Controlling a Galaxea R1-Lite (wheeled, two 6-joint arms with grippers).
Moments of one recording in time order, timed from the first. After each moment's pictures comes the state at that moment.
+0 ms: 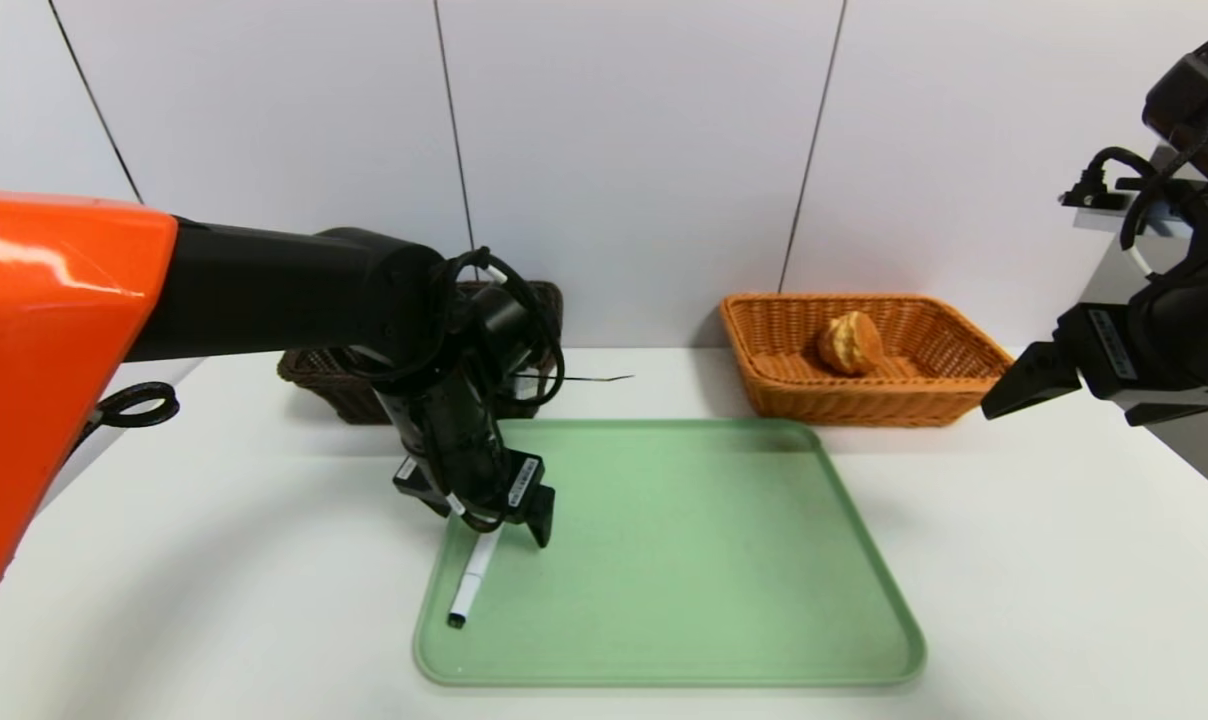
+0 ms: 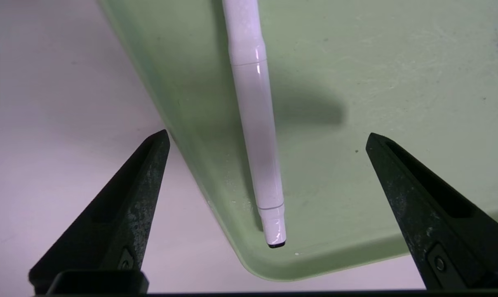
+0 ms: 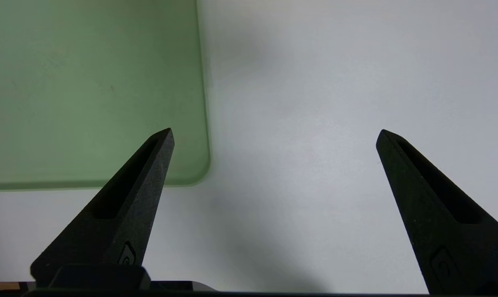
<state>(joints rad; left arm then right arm) -0.57 2.07 -1.71 0.91 0.03 -0.26 0.25 1.62 -1.72 1.16 -0.11 0.26</state>
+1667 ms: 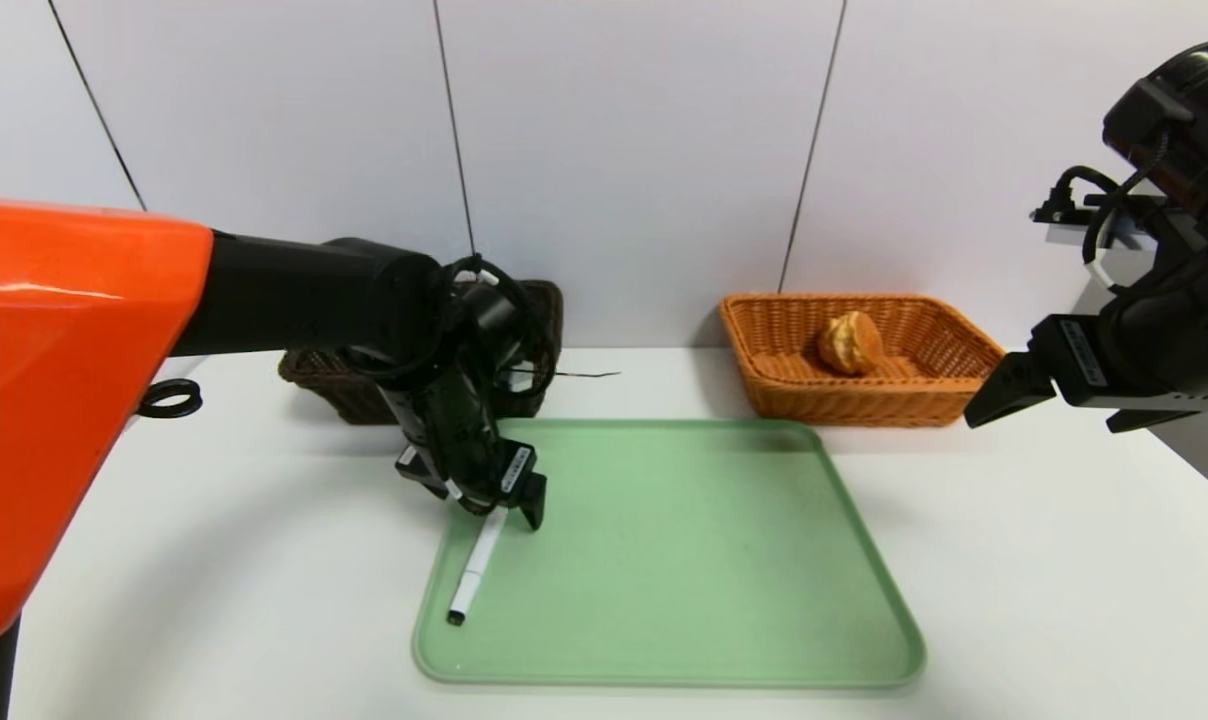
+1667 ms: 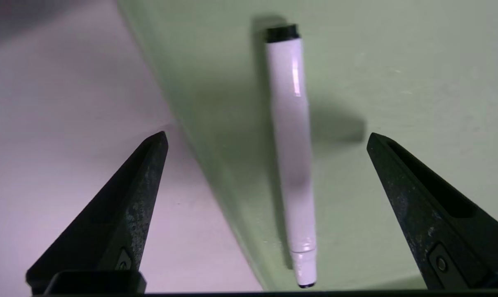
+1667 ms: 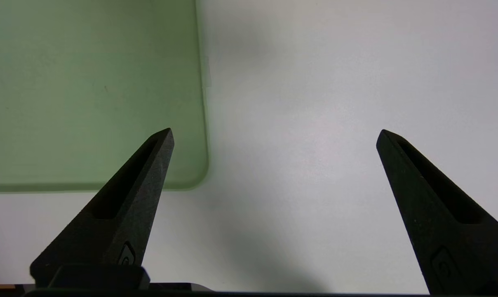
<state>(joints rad) -0.52 2.11 -1.73 0.85 0.04 -0.18 0.26 1.66 -1.72 1.15 -0.11 0.26</state>
